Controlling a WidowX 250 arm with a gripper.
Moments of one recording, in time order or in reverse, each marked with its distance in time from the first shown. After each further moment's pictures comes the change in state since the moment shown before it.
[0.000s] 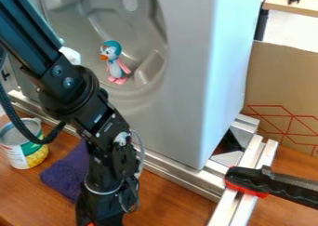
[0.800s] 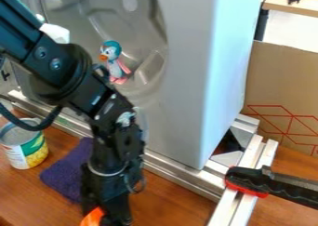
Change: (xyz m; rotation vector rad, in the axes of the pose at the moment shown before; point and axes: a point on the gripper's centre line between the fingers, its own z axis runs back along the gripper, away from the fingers) arm 0.015 0.001 0.033 0.058 -0.085 0.099
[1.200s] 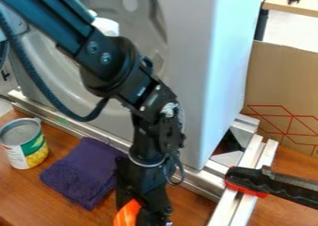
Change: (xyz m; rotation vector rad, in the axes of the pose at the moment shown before) arm 0.031 -0.024 0.008 -0.028 0.025 0.027
